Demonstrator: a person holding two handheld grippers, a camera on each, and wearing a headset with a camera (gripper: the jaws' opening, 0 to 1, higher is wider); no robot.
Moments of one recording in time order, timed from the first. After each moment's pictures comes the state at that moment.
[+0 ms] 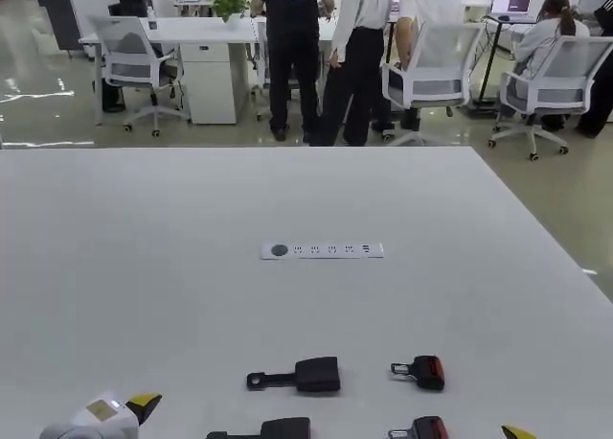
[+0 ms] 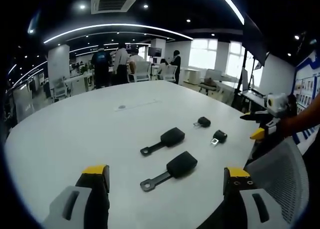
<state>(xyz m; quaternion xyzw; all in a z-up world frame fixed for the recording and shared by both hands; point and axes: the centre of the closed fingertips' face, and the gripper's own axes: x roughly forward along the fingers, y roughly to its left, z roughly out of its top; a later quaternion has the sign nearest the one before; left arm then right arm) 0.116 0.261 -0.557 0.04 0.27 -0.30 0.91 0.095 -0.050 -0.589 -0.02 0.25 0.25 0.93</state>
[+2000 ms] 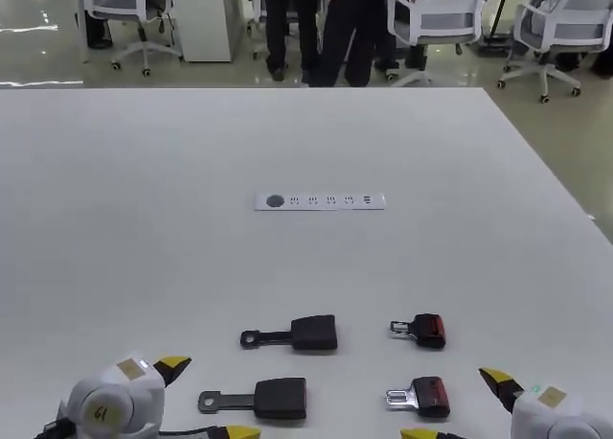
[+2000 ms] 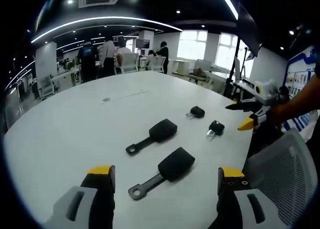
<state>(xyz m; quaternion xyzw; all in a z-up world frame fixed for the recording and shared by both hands) 0.136 0.226 -0.596 0.05 0.30 -0.35 0.89 0.134 -0.043 -0.613 -0.04 0.27 0.28 0.92</state>
